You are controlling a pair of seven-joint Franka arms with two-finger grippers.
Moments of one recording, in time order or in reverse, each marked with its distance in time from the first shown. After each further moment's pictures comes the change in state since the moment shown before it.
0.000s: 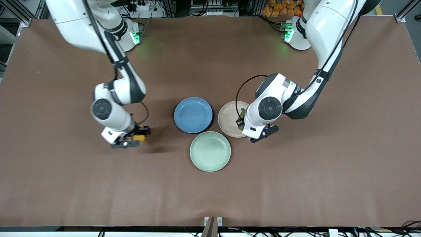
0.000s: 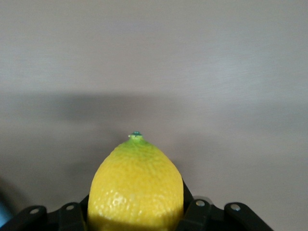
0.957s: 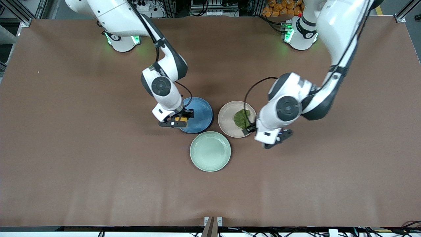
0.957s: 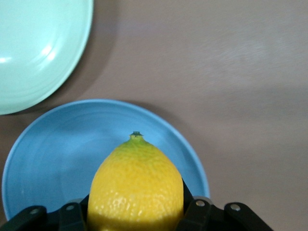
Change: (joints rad) left arm 0.070 -0.099 0.025 0.046 0.045 -0.026 0.025; right arm 0.230 0.056 0.069 0.039 0.001 0.024 0.391
